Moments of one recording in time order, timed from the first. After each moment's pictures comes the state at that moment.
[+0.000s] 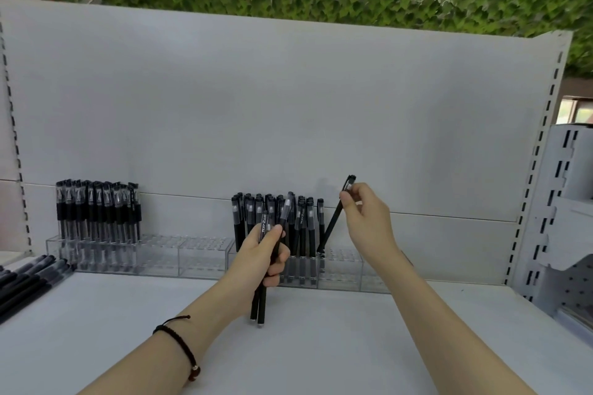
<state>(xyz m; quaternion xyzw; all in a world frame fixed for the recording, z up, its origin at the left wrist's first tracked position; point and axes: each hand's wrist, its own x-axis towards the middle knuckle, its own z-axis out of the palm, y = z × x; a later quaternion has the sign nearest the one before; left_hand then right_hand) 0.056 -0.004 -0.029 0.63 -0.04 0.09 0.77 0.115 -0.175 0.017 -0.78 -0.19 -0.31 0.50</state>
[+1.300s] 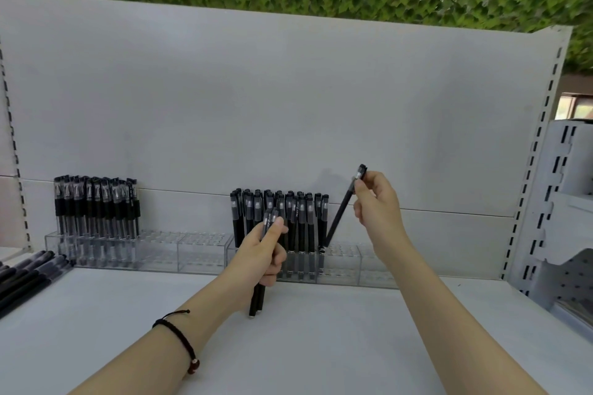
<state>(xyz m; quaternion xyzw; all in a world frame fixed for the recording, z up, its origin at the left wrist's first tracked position) 0.057 -0.002 -0.029 0.68 -0.02 0.08 0.73 0.109 -0.183 0.029 -0.69 -0.16 -0.24 0.67</state>
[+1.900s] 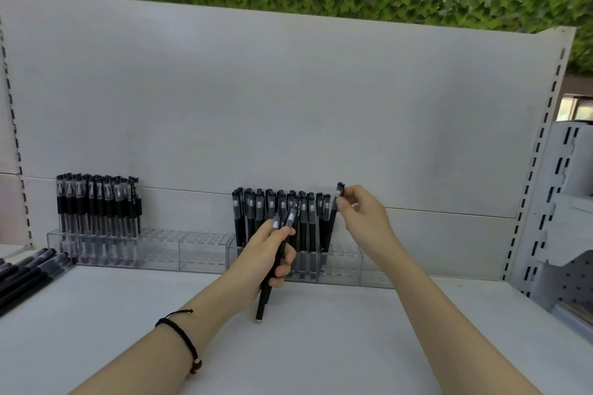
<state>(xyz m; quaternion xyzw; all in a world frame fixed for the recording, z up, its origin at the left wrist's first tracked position) 0.055 -0.007 -0.029 0.65 -0.05 0.05 0.75 0.113 -0.177 0.016 -0.80 -0.19 -0.22 0.53</state>
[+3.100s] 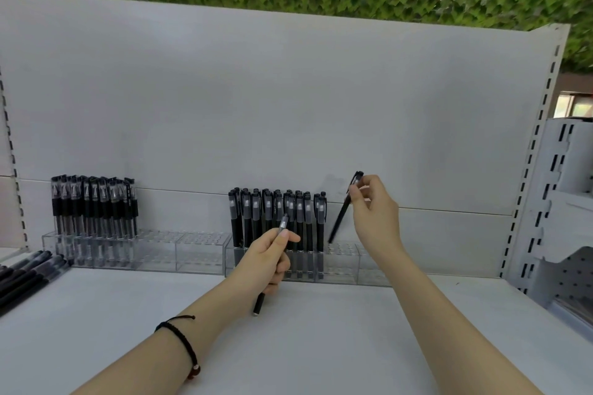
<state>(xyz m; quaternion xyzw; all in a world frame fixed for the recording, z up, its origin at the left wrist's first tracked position) 0.054 -0.008 -0.038 0.73 -0.06 0.07 0.68 0.121 -0.186 0.013 -0.77 -0.15 -0.34 0.52</state>
